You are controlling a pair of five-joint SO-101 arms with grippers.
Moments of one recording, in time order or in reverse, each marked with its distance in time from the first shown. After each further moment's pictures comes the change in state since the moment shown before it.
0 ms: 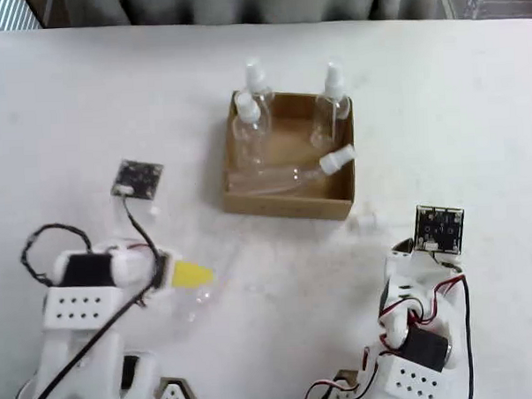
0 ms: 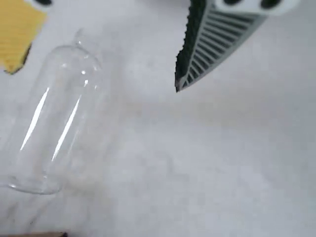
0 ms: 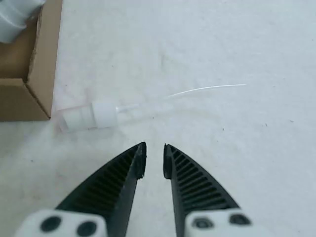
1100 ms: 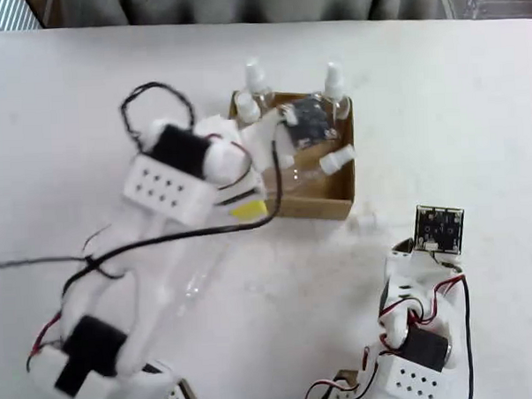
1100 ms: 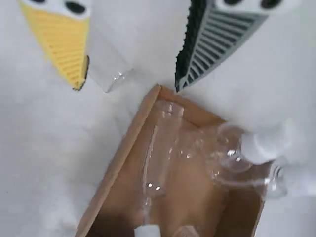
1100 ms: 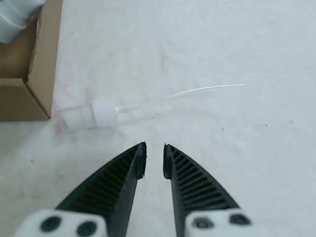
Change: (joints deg) left arm 29.3 46.8 -63.8 11.3 -36.4; right arm 0.0 0.0 0.0 0.0 0.0
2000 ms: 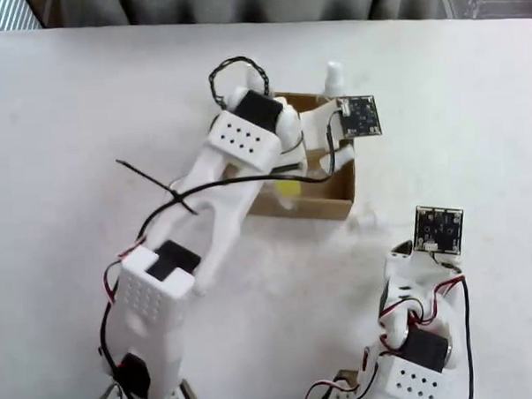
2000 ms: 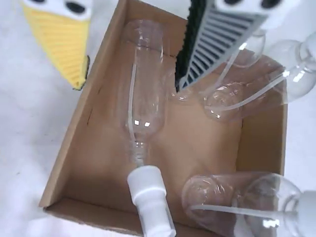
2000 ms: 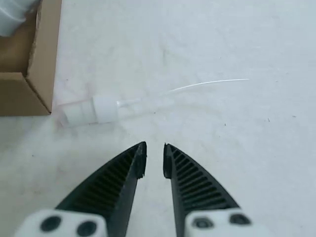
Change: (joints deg) left arm 2.2 38.2 -33.8 -0.2 -4.0; right arm 0.0 0.0 0.0 1.1 0.0
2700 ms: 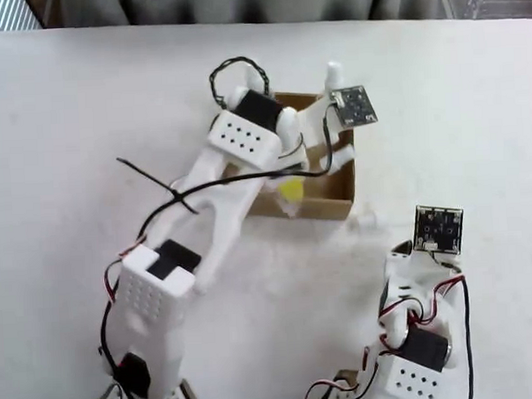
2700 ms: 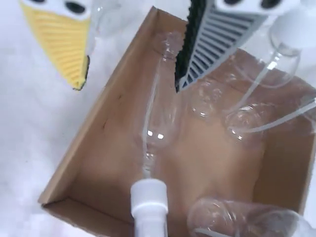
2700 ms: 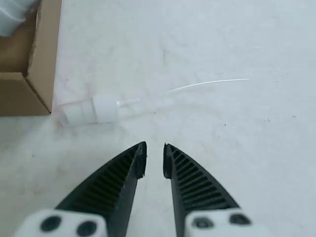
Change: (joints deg) left arm 0.0 0.1 -0.1 5.5 8.3; right arm 0.0 0.0 0.0 0.0 0.0
